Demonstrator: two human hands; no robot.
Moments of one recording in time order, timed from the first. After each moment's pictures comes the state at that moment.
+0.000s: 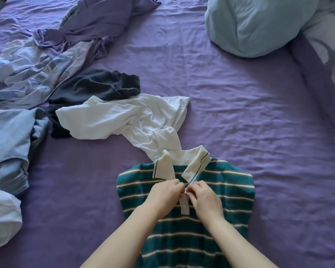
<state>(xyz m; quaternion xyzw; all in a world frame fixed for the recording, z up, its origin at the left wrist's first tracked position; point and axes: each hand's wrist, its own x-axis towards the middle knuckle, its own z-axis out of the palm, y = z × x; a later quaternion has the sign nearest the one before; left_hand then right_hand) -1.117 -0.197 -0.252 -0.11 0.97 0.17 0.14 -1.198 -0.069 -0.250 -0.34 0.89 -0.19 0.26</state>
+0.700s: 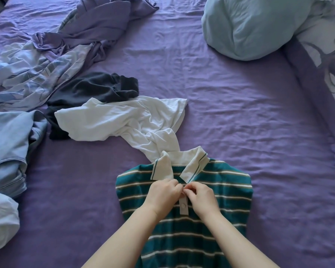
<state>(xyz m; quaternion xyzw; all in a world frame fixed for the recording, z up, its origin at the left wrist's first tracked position) -1.114 -0.198 -0.248 -0.07 0.99 0.10 0.04 -1.199 -0.081 -0.244 -0.20 0.88 -0.26 0.35</state>
